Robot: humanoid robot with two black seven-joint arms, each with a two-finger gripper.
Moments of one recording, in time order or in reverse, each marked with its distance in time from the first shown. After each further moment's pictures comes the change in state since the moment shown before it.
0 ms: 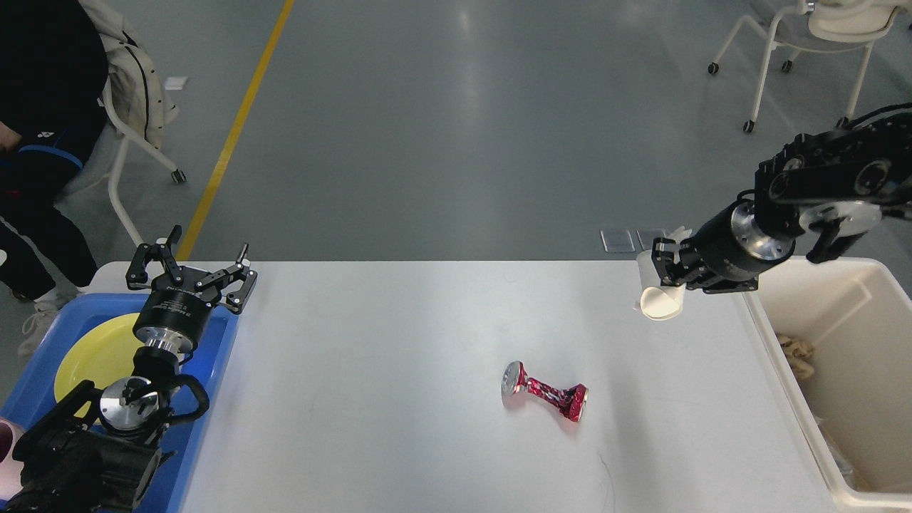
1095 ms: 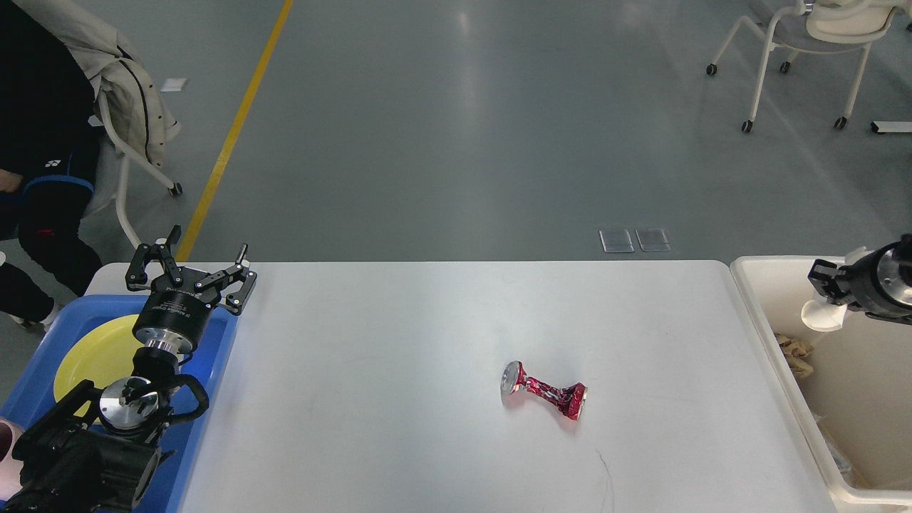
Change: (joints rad) left arm 0.000 0.001 0.000 0.000 0.000 0.000 0.000; right arm -0.601 -0.190 -0.050 -0.560 0.008 -0.288 -0.007
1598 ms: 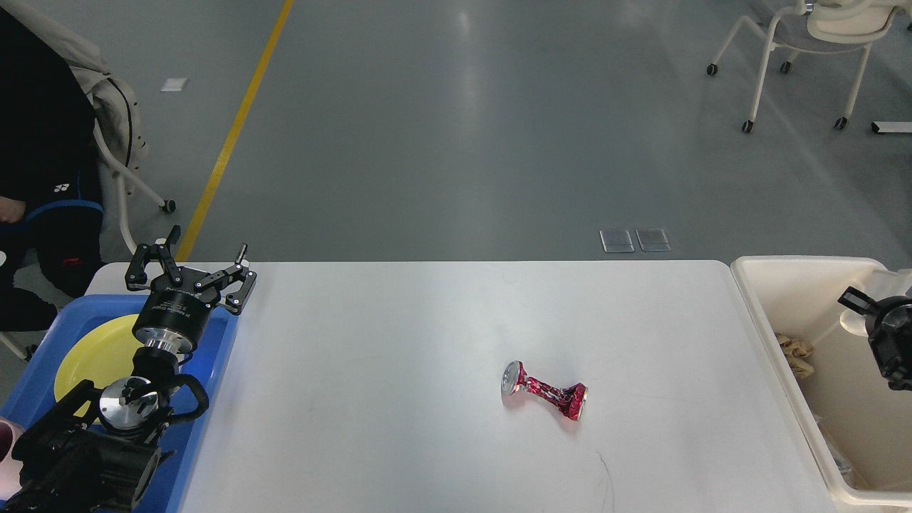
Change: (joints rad) left arm 0.000 0.001 0.000 0.000 0.000 0.000 0.000; right arm -0.636 0.171 0.336 -0.829 0.005 -0.043 -0.004
